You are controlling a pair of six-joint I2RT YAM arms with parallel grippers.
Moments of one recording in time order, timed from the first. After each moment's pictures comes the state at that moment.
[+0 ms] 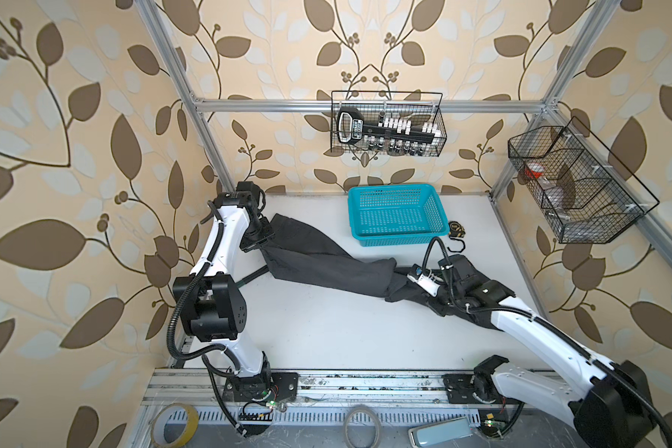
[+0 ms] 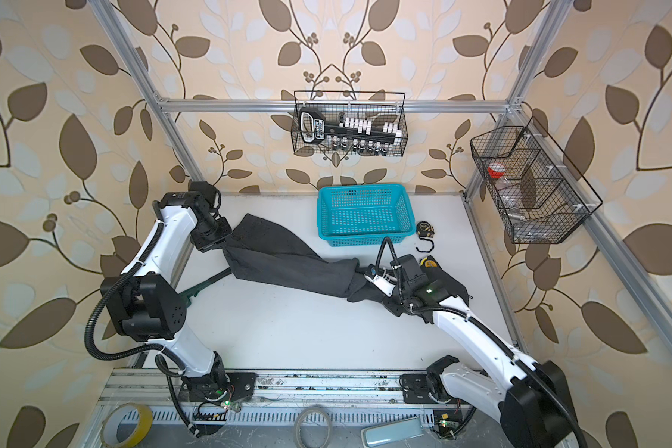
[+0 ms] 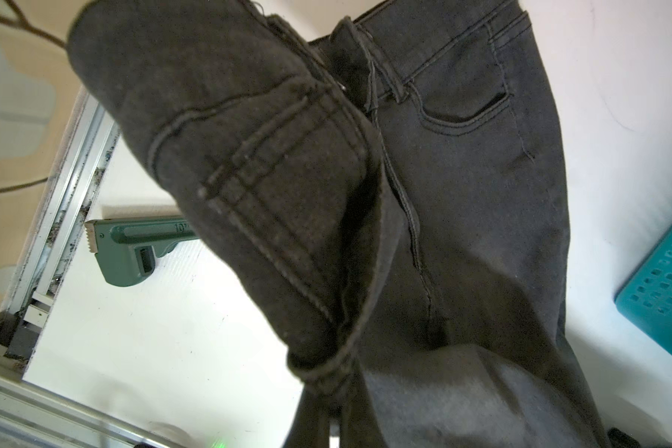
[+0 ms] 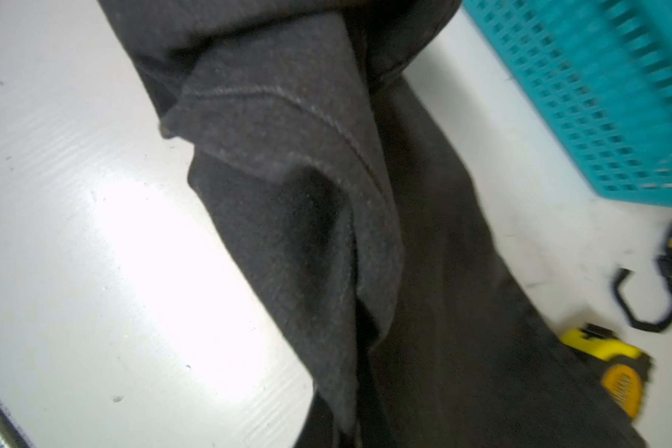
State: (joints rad) left arm 0.10 1.70 1.65 -1.26 -0.04 -0.51; right arm 0.43 1.02 0.74 -0.69 -0.02 -0.50
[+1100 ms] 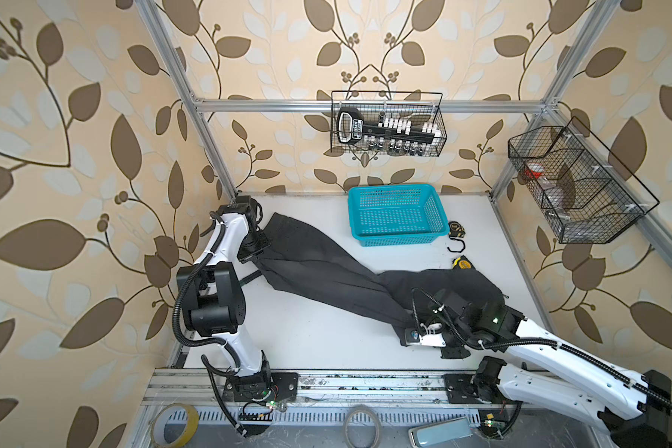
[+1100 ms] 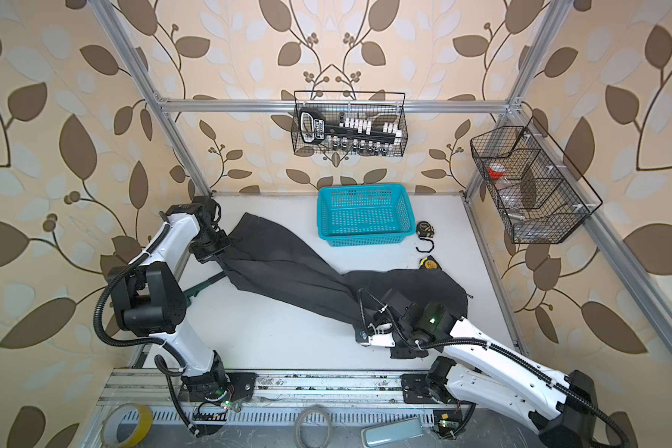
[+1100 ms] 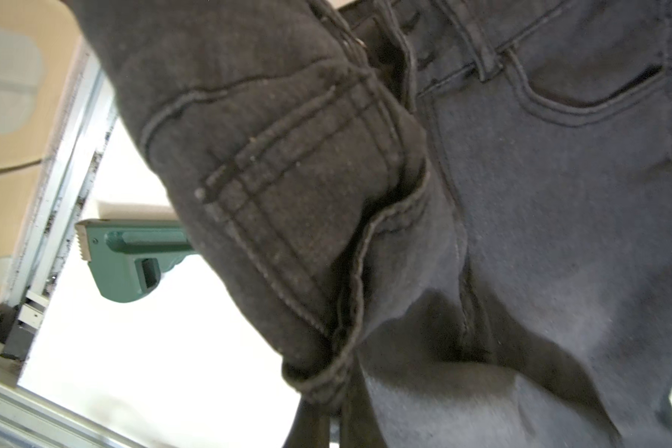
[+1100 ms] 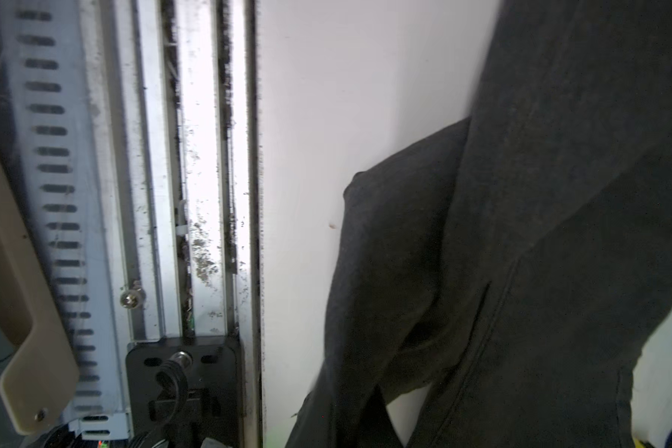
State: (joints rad) left arm 0.16 1.75 1.48 -1.13 -0.09 -0.50; right arm 0.89 0.89 0.69 -1.09 -0.06 -0.74
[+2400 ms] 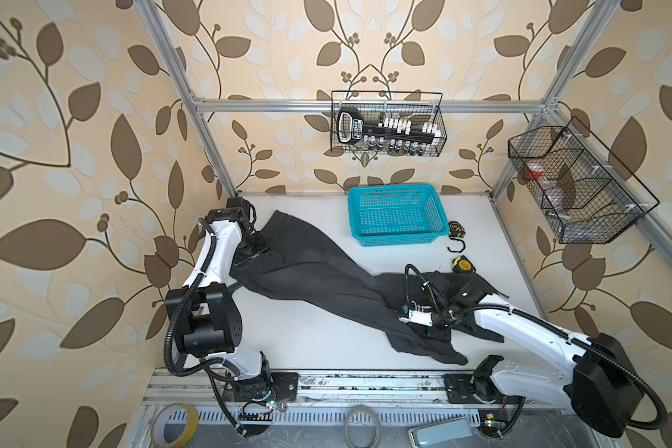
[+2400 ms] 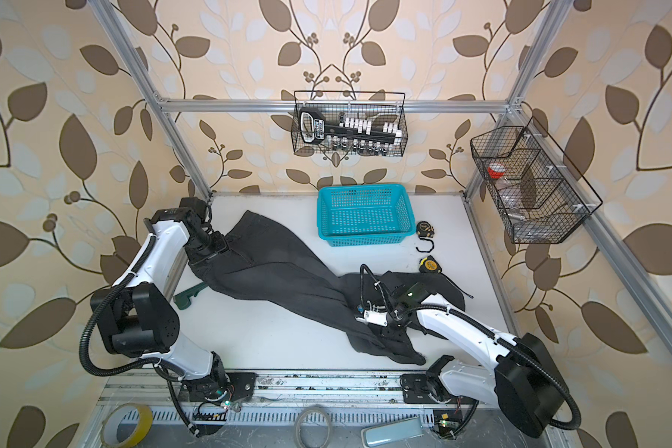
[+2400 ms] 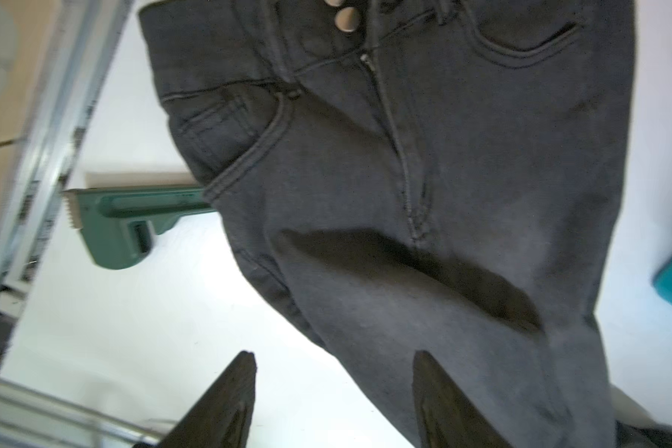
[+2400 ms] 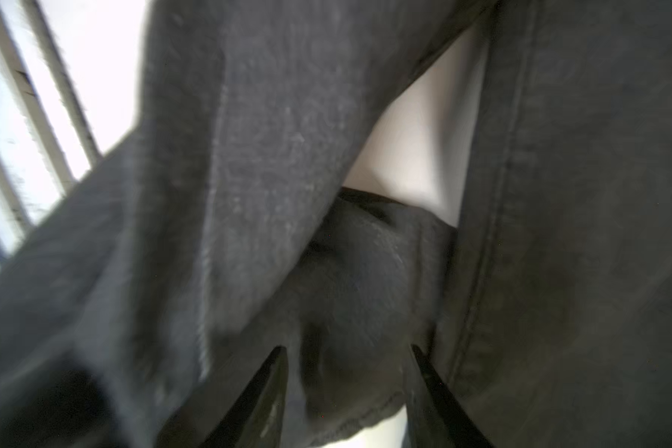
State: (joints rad) left arm 0.16 1.59 1.41 -1.15 0.09 -0.47; right arm 0.63 1.20 0.66 -0.85 -0.08 -0.70
